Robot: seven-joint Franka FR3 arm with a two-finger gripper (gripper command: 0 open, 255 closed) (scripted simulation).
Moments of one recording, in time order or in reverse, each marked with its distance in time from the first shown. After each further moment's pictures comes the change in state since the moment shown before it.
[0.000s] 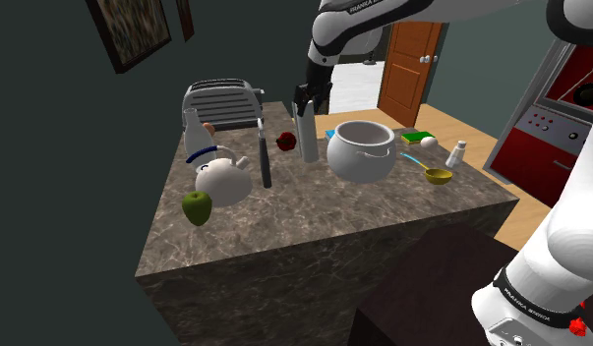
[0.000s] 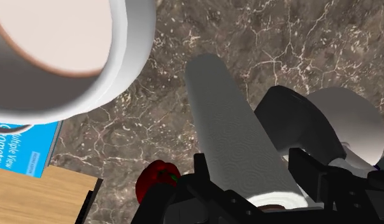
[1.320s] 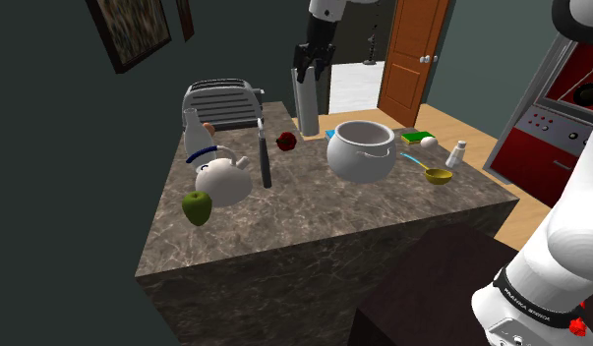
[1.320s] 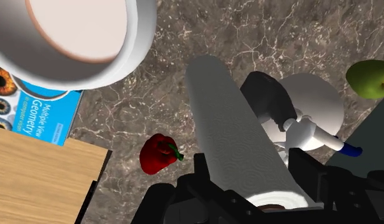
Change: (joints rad) arm -0.001 -0.015 -0.002 0.249 -0.012 -0.264 0.026
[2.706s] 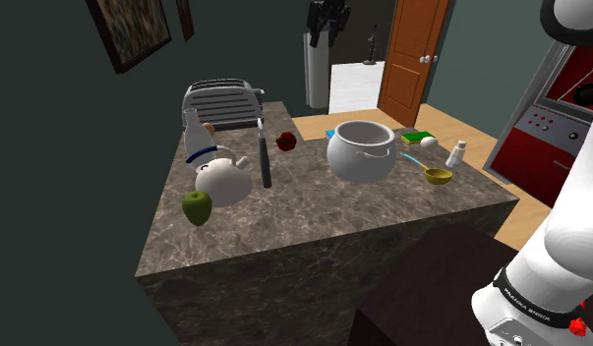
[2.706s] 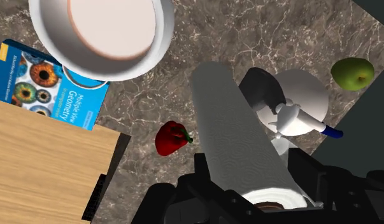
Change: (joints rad) arm -0.043 0.025 -0.020 0.279 0.013 -0.260 -0.039
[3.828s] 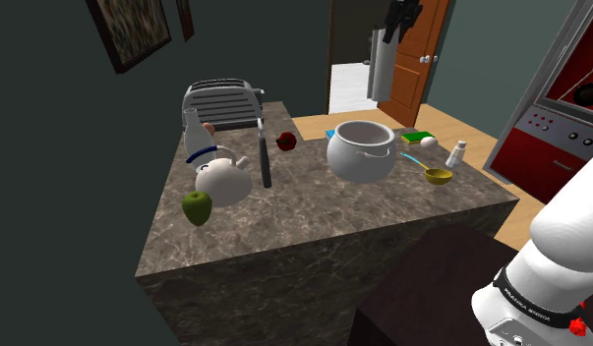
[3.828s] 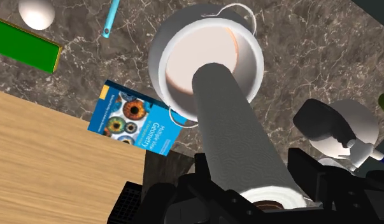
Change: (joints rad) arm -0.217 -0.191 -0.175 -0.233 0.092 -0.017 -0.390
